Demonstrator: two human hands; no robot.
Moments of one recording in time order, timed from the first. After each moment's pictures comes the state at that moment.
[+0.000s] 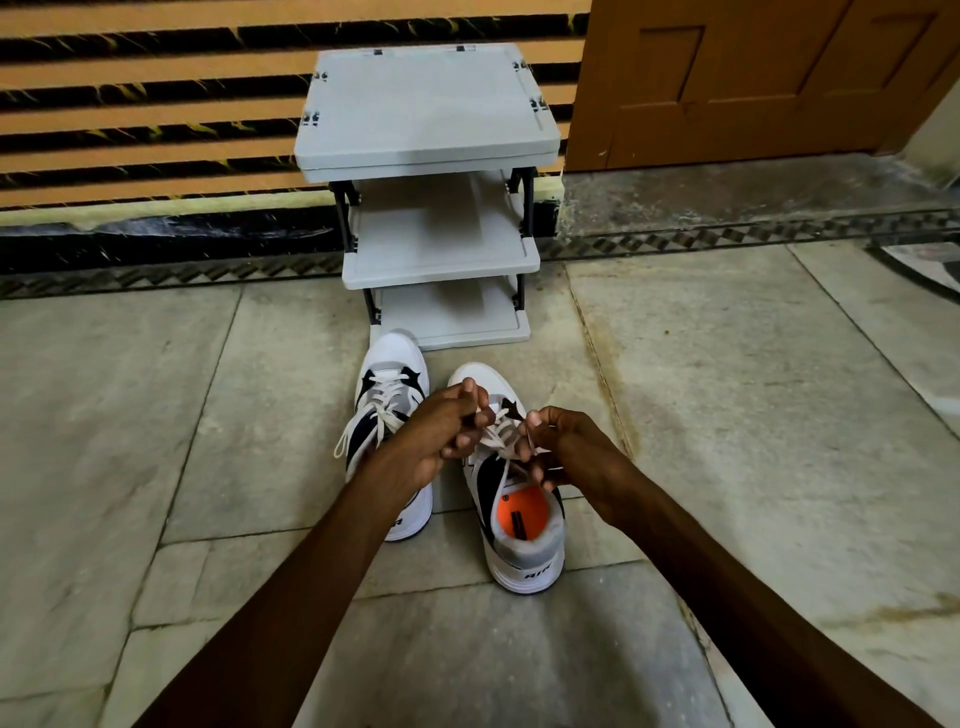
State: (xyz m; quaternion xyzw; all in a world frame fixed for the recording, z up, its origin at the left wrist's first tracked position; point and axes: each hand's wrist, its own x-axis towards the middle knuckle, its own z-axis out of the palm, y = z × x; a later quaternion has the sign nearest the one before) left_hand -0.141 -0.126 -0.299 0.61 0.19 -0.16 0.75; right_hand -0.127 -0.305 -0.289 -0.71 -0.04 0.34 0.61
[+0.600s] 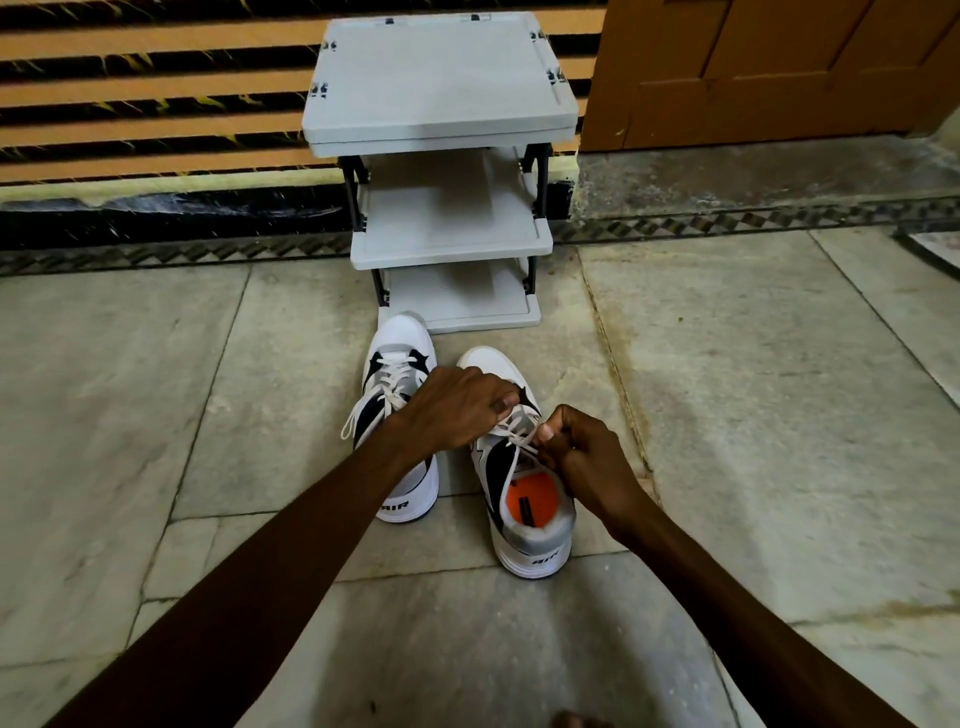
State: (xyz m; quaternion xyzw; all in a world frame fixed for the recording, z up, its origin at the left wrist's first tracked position) left_hand -0.129 -0.123 -0.301 0.99 -0.13 -0.04 0.10; right_hand -0.141 -0.311 -0.319 -0.82 -0.09 0.17 0.54
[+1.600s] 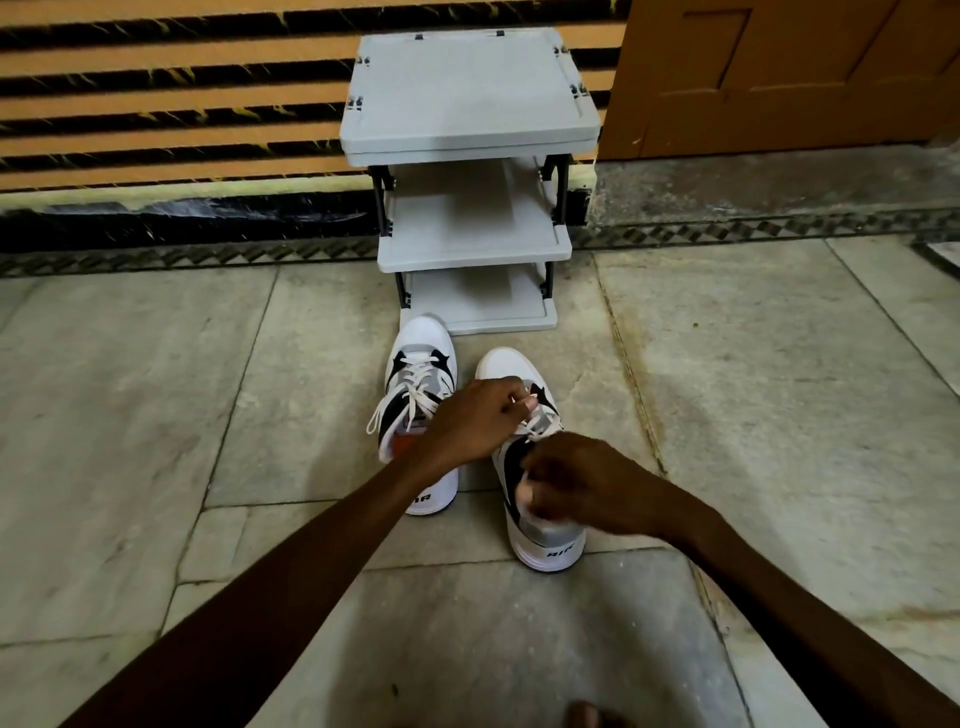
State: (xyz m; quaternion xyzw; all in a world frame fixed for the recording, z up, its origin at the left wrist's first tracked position) left_hand -0.151 -0.129 -0.302 0.94 0.03 -0.07 0.32; right_hand -0.153 -0.316 -0.276 -0.85 -0.35 0.28 0.27
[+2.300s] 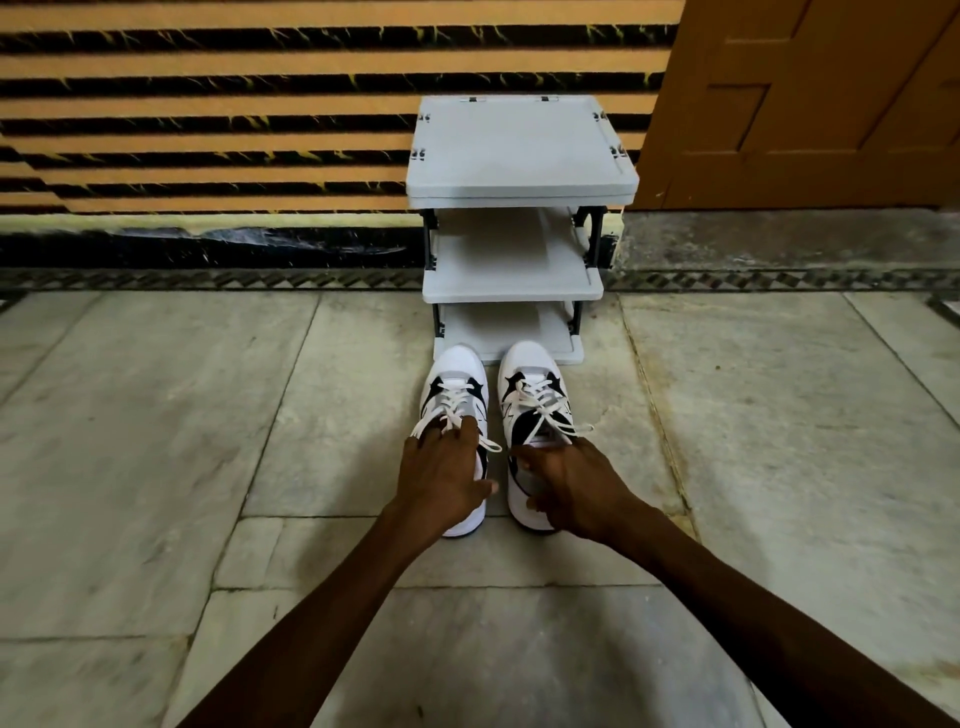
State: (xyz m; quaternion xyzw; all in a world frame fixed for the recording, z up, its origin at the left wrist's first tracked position) left_hand -0.214 -0.086 -0.303 0.98 0.13 -0.07 0.11; right_hand -0.147 -0.258 -0.299 -0.90 -0.42 0.11 0.06
